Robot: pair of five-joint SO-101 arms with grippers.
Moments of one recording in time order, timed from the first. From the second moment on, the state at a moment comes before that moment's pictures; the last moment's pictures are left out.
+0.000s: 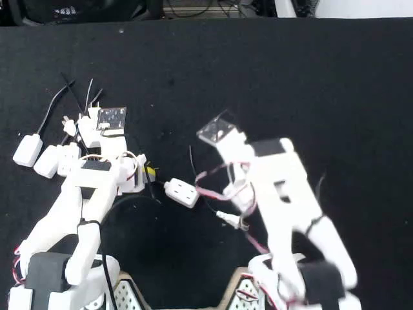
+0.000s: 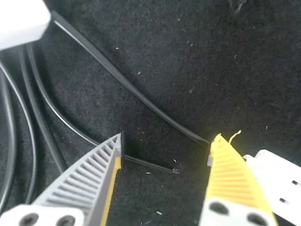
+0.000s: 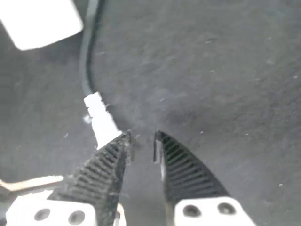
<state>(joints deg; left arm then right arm) -0.4 -19.6 57.9 36.3 4.7 -12.7 -24.3 47.3 74.9 30.9</state>
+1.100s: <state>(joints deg) -0.4 -19.6 58.0 36.3 4.8 -16.5 -38.6 70.8 60.8 45.3</state>
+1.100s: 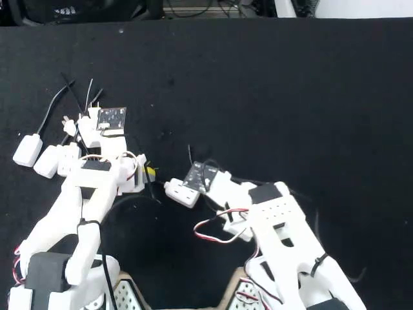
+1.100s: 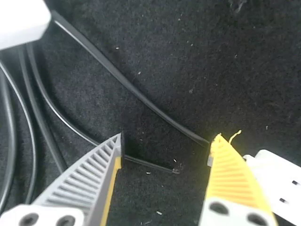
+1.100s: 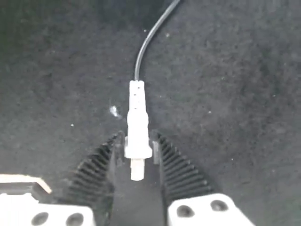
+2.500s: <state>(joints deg) -0.4 -19.6 58.0 36.3 4.8 13.2 -11.1 46.5 50.9 70.1</state>
